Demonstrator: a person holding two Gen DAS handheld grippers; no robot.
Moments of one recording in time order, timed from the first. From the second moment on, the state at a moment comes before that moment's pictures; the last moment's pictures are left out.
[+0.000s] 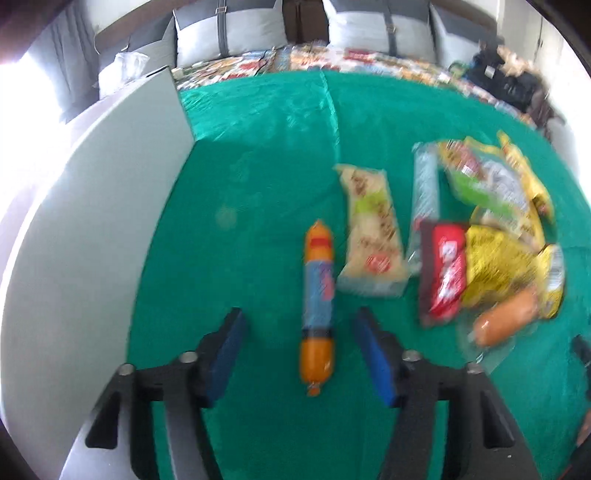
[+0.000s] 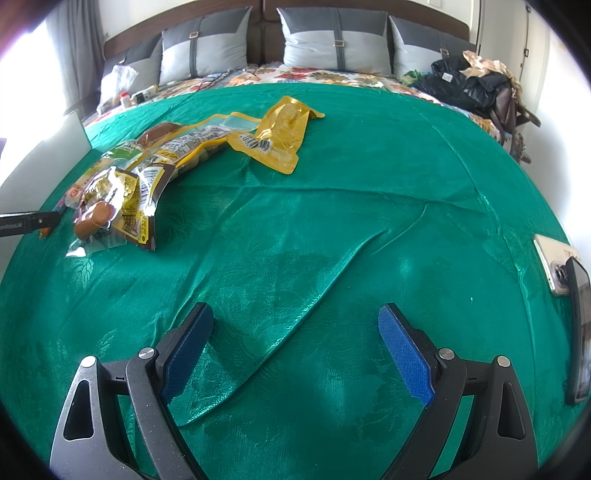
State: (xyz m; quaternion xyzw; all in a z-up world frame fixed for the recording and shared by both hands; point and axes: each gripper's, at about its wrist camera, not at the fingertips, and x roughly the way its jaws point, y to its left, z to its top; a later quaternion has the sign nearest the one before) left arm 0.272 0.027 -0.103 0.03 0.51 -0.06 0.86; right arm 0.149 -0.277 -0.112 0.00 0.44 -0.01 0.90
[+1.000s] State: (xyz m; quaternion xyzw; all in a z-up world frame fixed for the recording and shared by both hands) left arm 0.189 0.051 -0.121 0.00 0.46 -0.01 0.89; right arm 0.149 -0.277 -0.111 0.00 0.44 -0.01 0.90
